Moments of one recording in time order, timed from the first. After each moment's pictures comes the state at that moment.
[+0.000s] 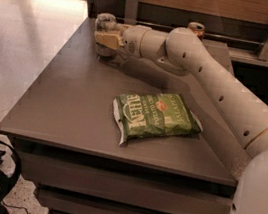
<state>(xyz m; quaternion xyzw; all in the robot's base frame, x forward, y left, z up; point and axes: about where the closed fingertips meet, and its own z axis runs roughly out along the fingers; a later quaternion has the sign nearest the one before) 0.771 0.099 0.892 -0.38 0.65 0.32 0.57</state>
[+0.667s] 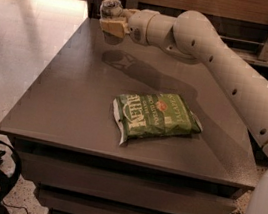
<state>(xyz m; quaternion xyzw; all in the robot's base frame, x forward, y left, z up) 0.766 0.084 0.939 -0.40 0.64 0.27 0.60</state>
